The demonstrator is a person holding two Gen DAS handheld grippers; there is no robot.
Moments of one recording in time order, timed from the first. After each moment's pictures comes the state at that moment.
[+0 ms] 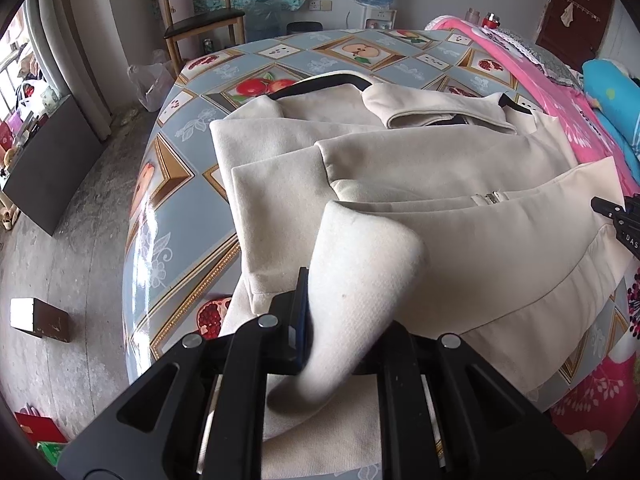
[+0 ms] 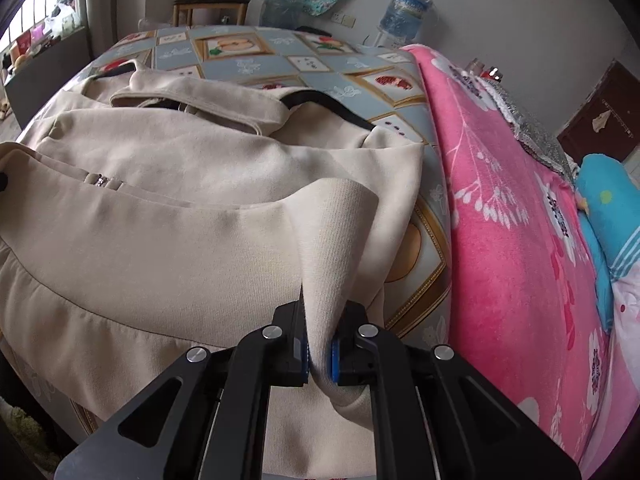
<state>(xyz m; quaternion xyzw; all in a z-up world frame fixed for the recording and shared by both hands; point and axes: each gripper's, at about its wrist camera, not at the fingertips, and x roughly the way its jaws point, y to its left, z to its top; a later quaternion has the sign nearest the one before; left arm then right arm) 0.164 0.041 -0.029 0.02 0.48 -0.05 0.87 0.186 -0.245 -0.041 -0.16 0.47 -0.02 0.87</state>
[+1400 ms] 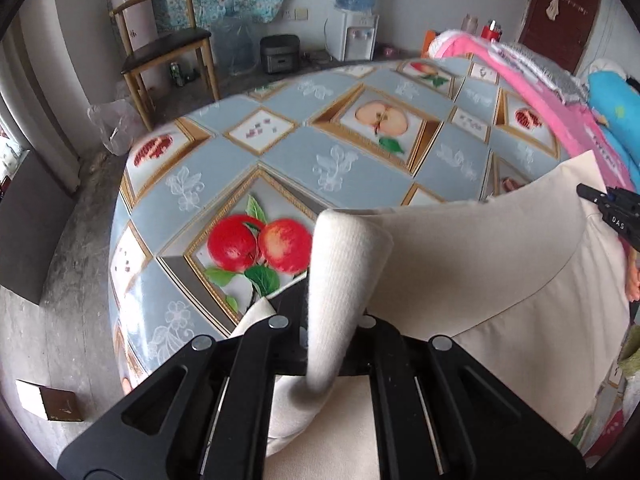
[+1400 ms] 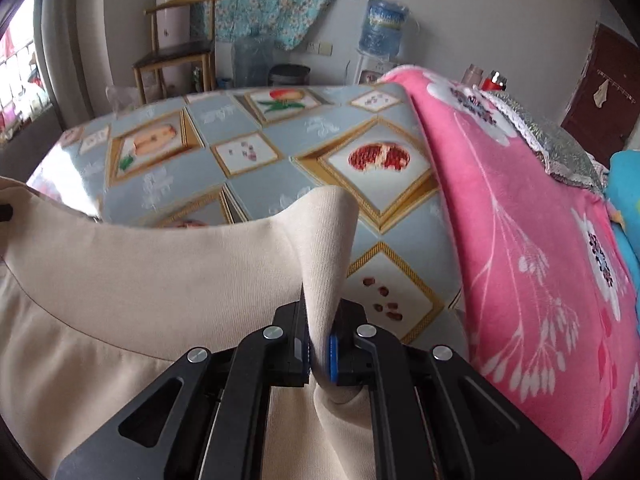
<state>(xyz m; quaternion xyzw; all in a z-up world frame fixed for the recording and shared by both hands) 0.376 0.049 -0.008 0.03 0.47 -0.10 0.87 0.379 -0.294 -0.031 -0.07 0.43 -0.01 0.90</state>
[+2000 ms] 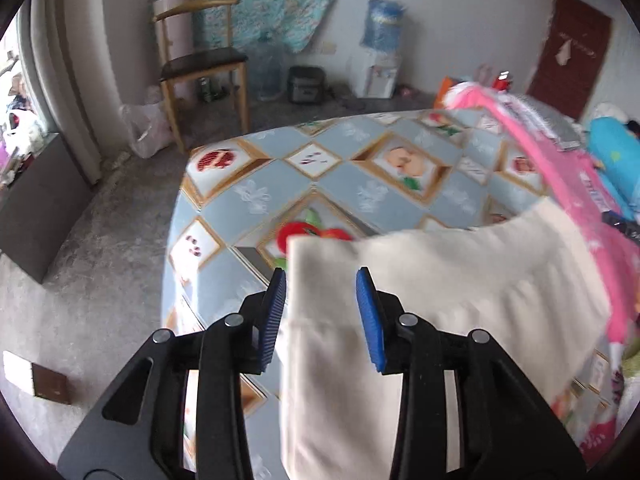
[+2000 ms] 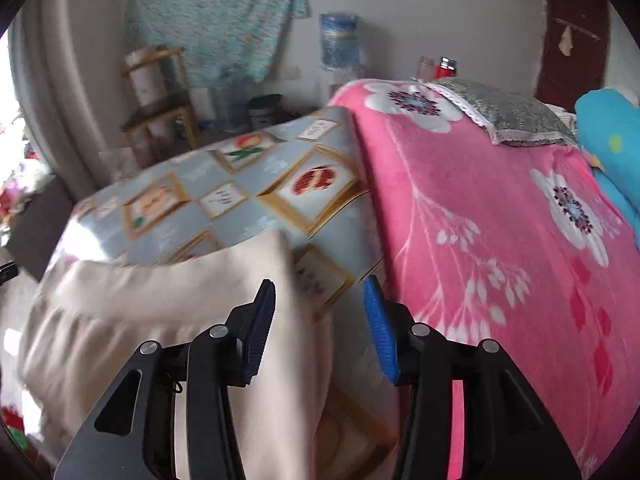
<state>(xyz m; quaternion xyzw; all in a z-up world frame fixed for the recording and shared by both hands) 0.313 0.104 0.036 -0.02 0.43 -0.10 0.90 0.297 -0.354 0.032 0.04 0.40 -0.01 0.91</state>
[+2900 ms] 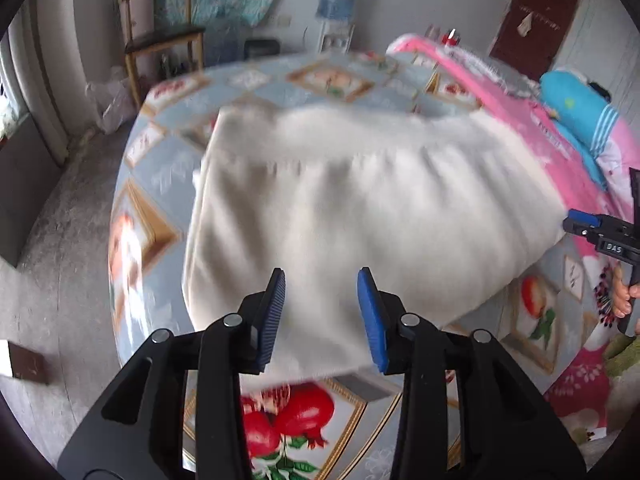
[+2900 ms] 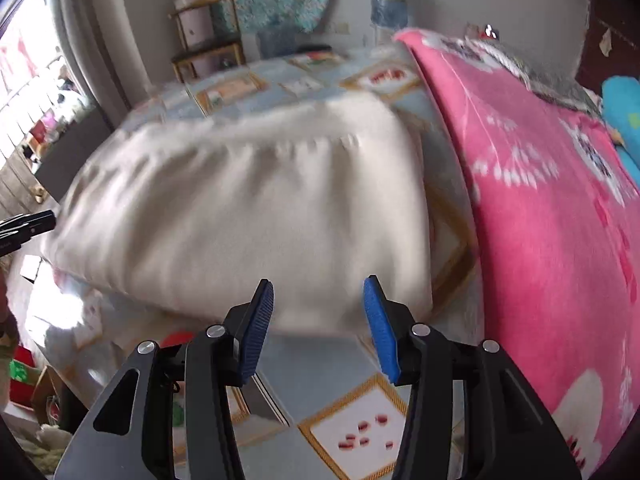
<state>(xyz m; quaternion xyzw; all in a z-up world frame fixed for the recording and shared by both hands) 0.214 0.078 0.001 -0.01 0.45 -0.16 0.88 0.199 -0.290 -0.014 0.01 0.46 0.04 0.89</state>
